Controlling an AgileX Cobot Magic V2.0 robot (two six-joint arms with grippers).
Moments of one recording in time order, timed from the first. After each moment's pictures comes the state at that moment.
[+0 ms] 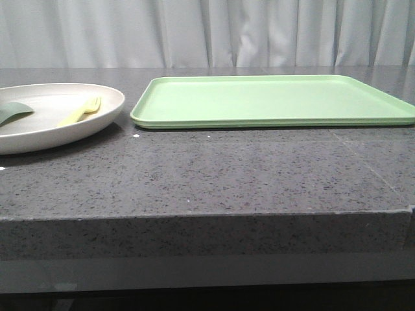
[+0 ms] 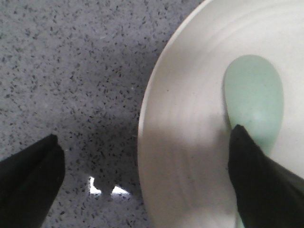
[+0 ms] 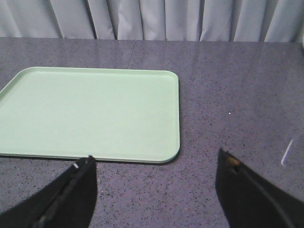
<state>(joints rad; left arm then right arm) 0.00 1.56 -1.18 0.04 0.77 0.00 0.08 0.52 -0.66 0.02 0.49 0.06</state>
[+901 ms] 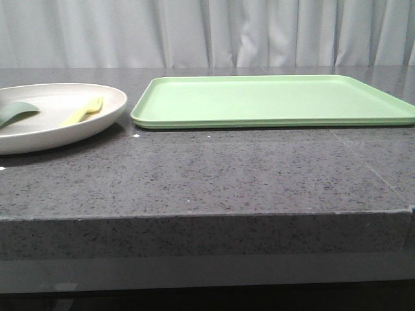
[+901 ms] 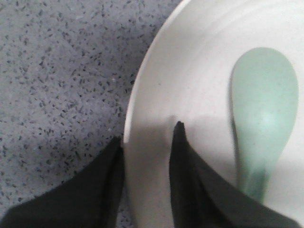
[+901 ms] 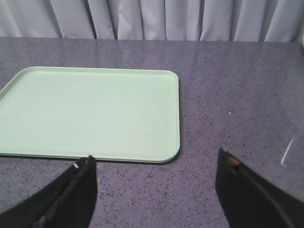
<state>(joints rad) 0.00 1.60 -1.18 -0.02 0.77 0.00 0.08 0.52 -0.66 0.02 0.49 0.06</state>
